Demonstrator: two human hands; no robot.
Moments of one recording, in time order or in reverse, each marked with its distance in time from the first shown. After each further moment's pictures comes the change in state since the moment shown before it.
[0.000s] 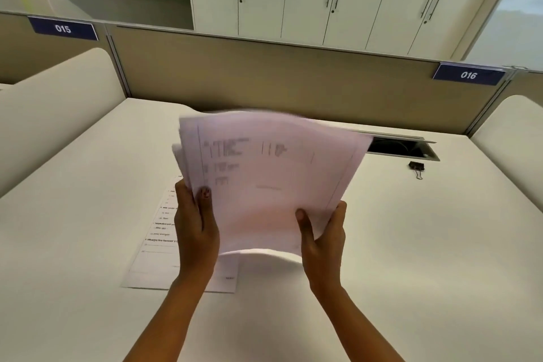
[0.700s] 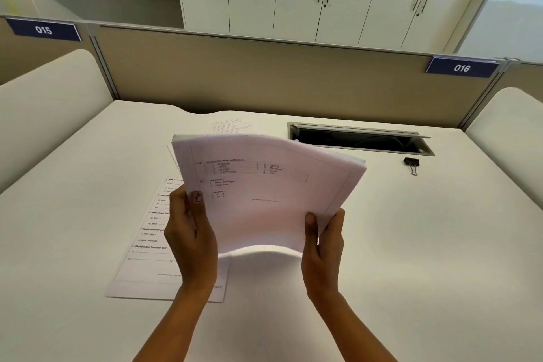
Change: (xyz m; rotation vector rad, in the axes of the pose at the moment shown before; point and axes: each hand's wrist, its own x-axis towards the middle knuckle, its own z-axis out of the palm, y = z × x) left_hand -0.002 -0.005 0.018 0.008 0.158 -0.055; right_hand 0.001 0.014 -0.005 0.057 0.028 0.007
